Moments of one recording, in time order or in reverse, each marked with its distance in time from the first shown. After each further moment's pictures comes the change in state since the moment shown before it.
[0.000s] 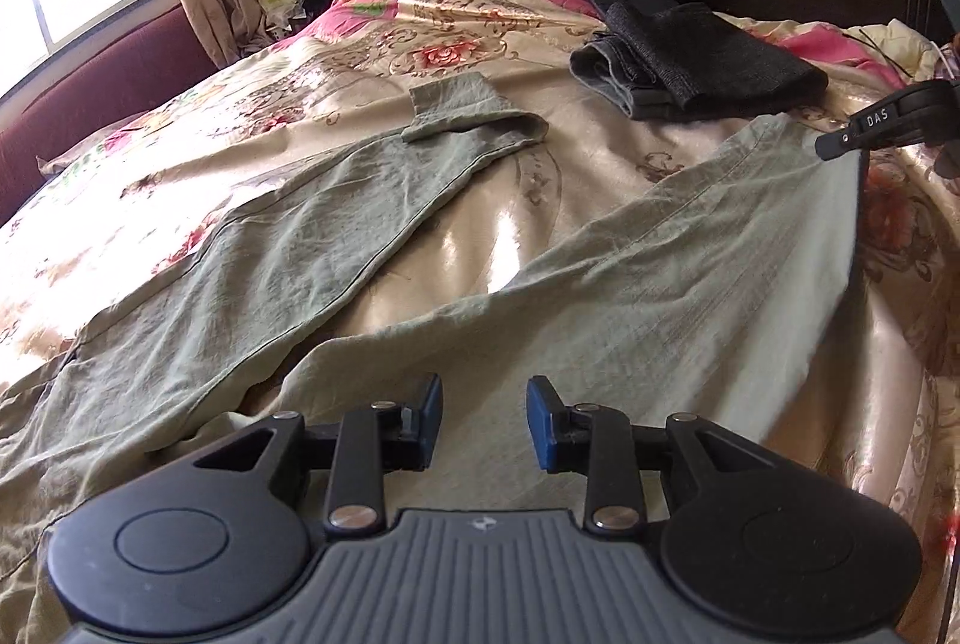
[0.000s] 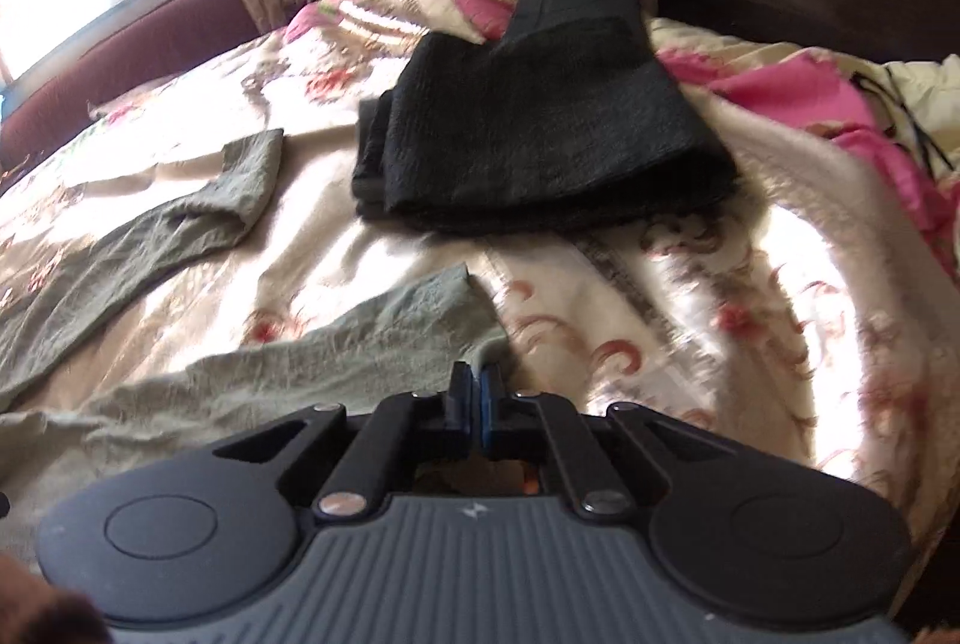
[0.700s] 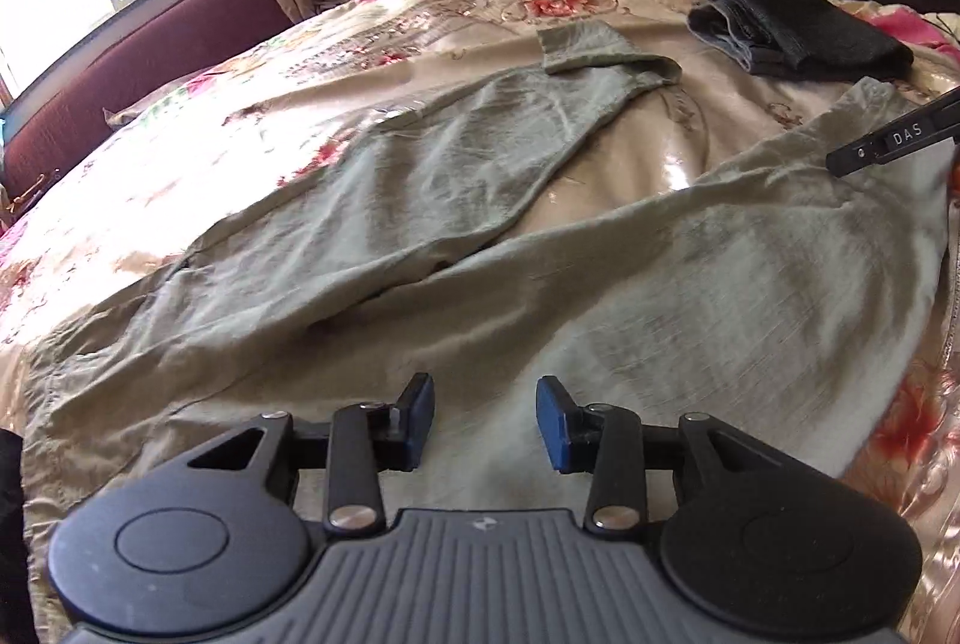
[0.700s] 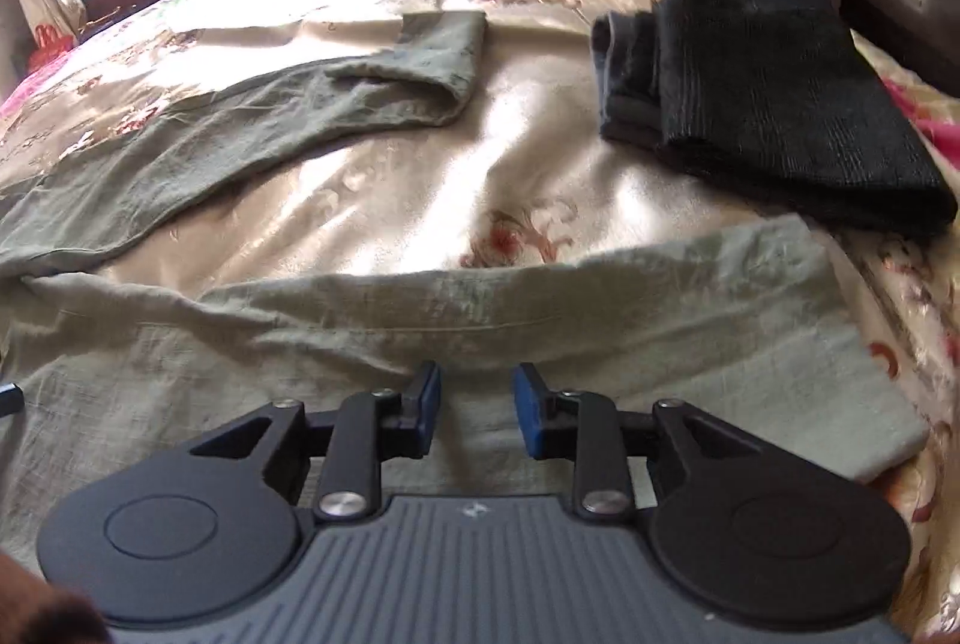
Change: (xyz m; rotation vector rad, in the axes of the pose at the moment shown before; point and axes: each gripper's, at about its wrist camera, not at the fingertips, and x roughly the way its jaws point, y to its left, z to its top) left arm -0.029 0.084 -0.047 -0.065 0.059 0.133; right arm 0.009 0.139 -0.018 -0.324 0.124 0.179
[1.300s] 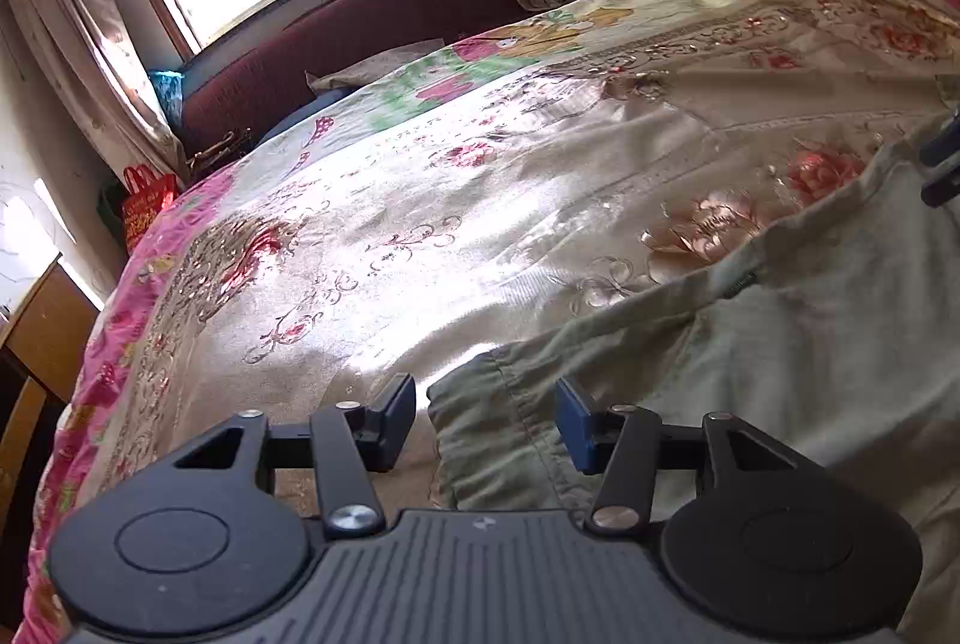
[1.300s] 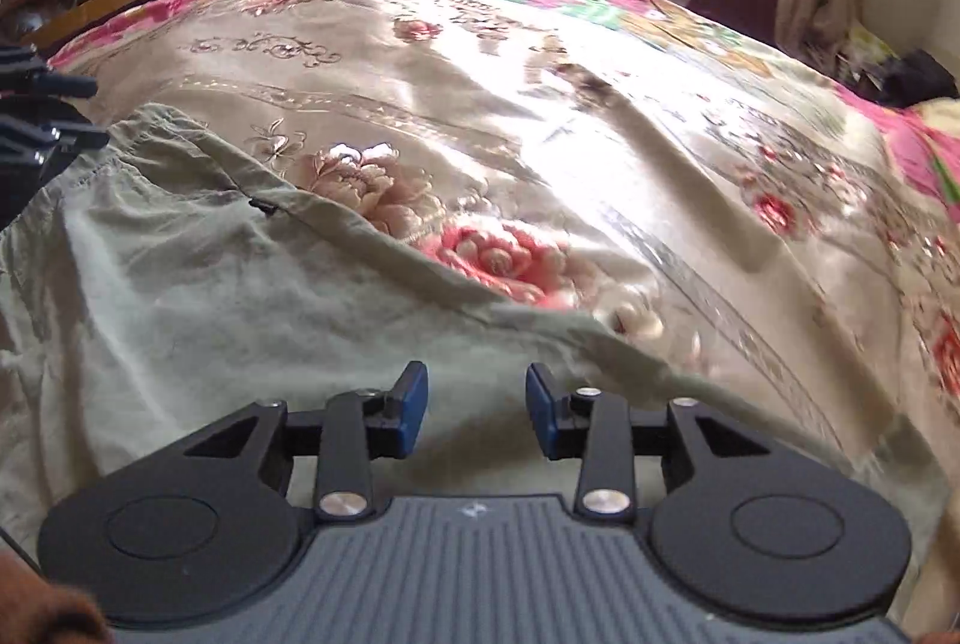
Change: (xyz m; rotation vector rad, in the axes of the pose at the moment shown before) left arm 0.059 0.296 0.001 -0.135 0.017 0.323; right arm 0.157 0.259 0.162 -0.648 0.022 0.354
